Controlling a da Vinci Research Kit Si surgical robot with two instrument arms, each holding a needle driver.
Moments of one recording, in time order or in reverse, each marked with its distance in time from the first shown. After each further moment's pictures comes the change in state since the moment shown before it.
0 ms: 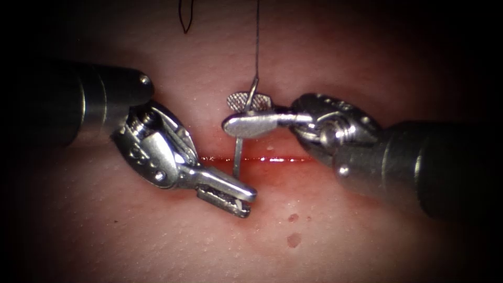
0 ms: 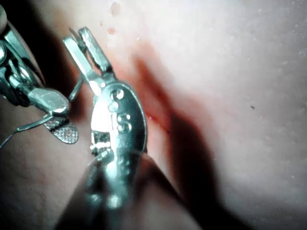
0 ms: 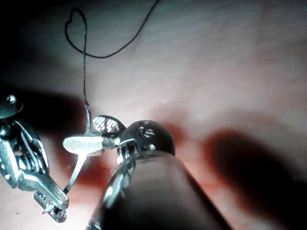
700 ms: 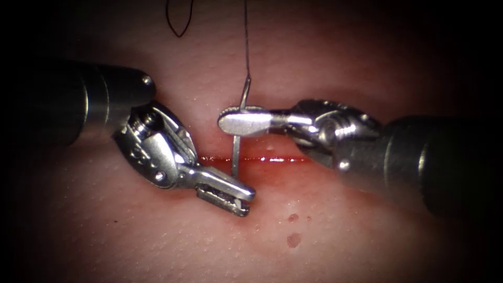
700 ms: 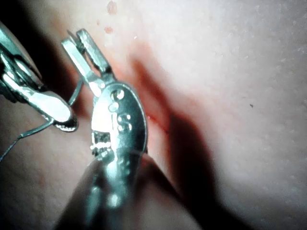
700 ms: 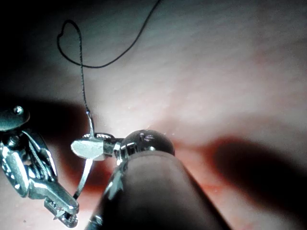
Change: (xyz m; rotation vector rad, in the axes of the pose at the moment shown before) right arm 0.000 0.000 0.000 0.013 -0.003 0.083; left arm 0.000 0.000 0.001 -0.001 0.006 -0.012
